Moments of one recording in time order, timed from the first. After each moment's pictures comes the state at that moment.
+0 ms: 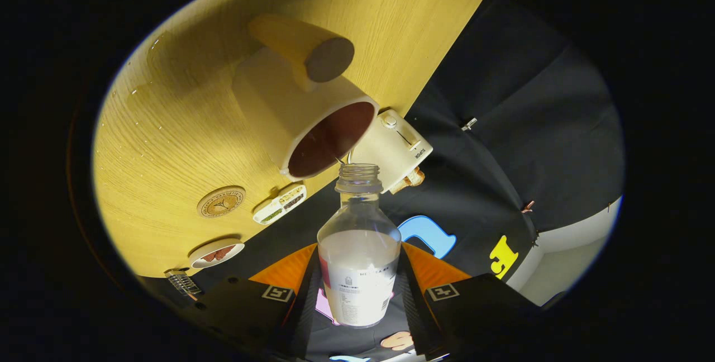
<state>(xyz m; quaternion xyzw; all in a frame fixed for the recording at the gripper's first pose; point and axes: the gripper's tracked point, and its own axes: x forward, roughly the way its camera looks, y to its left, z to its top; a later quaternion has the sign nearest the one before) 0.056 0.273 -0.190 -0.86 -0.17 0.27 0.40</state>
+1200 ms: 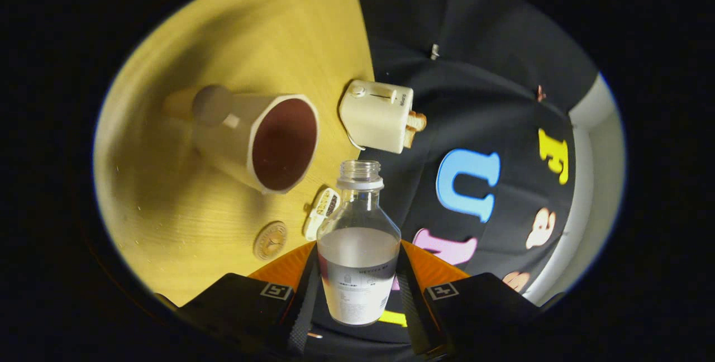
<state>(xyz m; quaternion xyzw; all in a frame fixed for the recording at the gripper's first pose) 0.055 0.236 -0.205 -0.67 0.02 0.28 0.69</state>
